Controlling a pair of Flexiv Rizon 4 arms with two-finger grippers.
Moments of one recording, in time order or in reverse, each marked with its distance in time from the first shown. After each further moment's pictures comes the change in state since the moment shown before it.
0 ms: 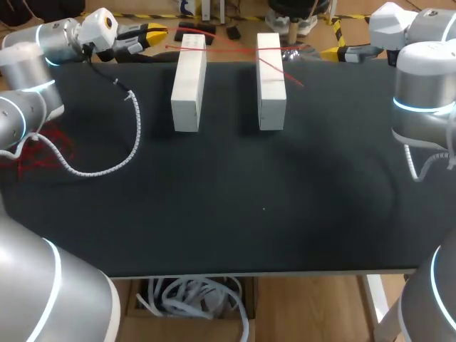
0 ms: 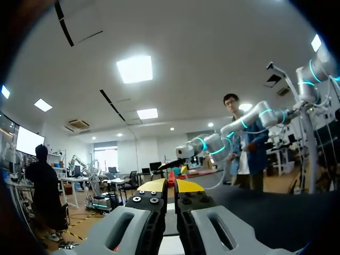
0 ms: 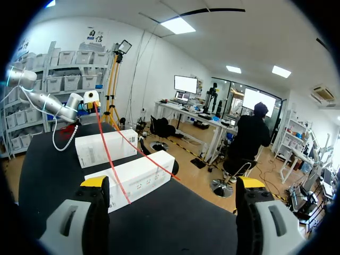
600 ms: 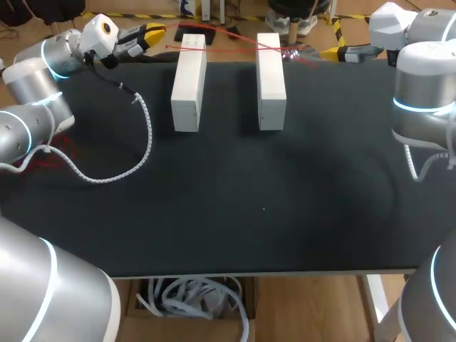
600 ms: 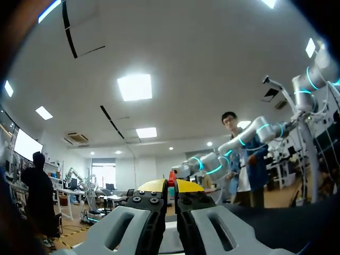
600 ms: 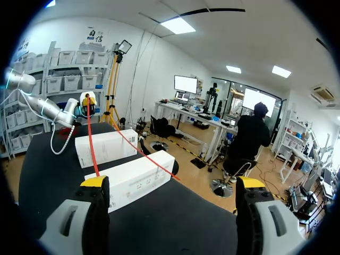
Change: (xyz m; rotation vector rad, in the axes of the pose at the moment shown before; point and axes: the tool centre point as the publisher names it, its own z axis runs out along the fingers) left arm 0.022 -0.025 0.009 0.175 0.010 -0.011; right arm 0.000 0.000 0.000 0.000 0.000 0.000
